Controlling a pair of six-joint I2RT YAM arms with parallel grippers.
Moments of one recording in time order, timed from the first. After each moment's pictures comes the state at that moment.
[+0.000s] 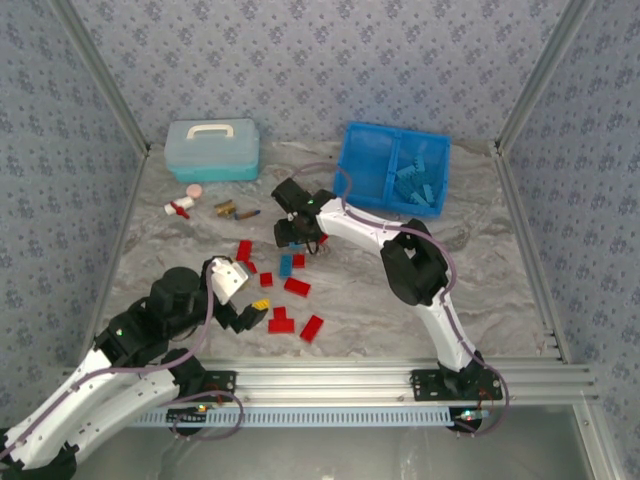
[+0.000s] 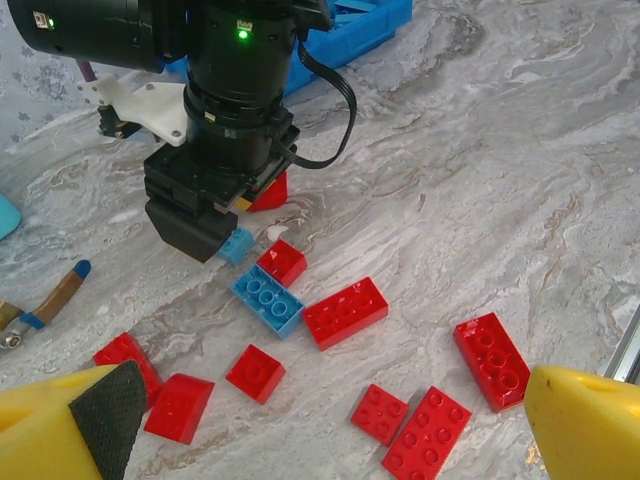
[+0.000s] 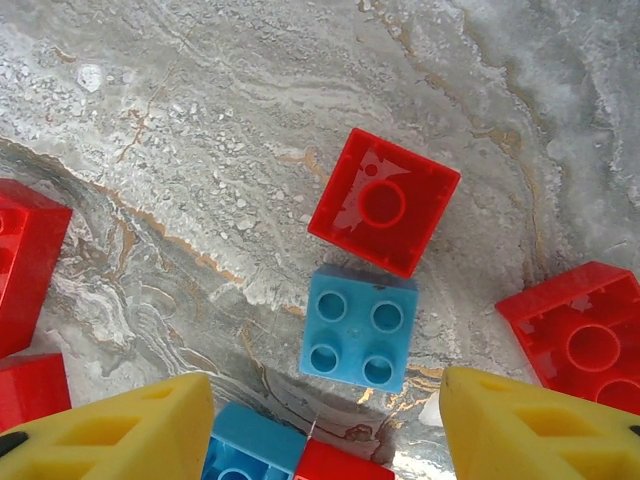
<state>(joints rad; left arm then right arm) -0.80 0.48 0.70 -0.72 0.01 0.13 0.80 2.24 1.87 -0.76 0.02 0.50</state>
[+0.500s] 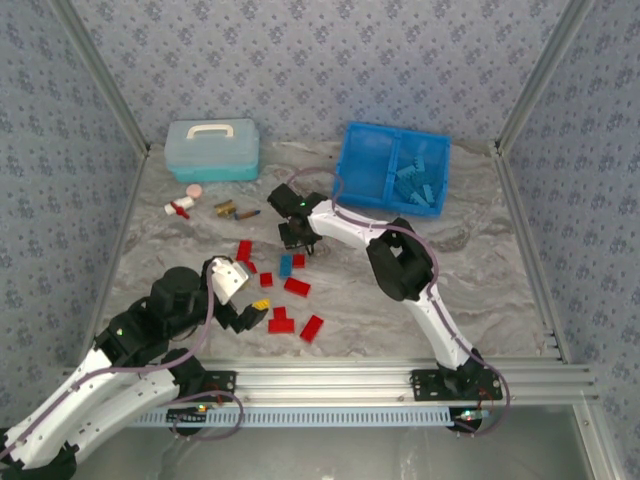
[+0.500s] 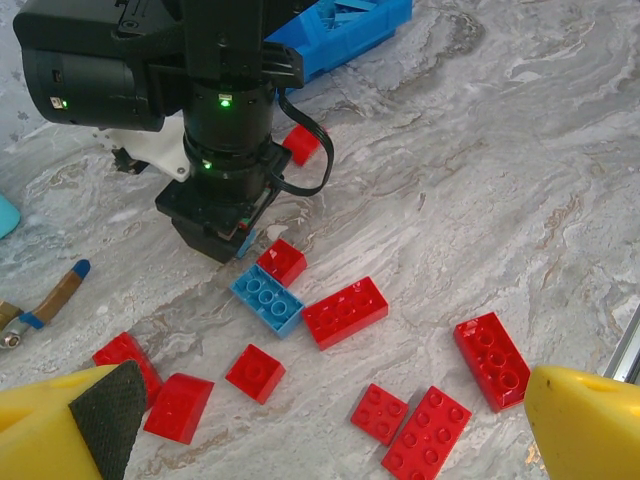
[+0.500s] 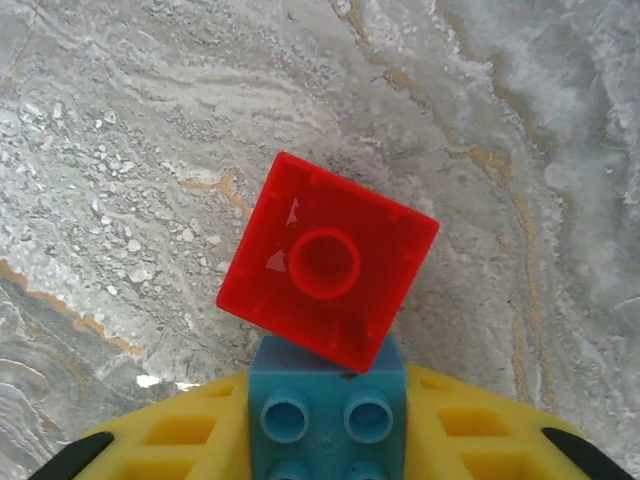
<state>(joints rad) -0.80 0.48 0.70 -0.72 0.01 0.13 0.81 2.36 1.97 -0.81 0.11 0.48</state>
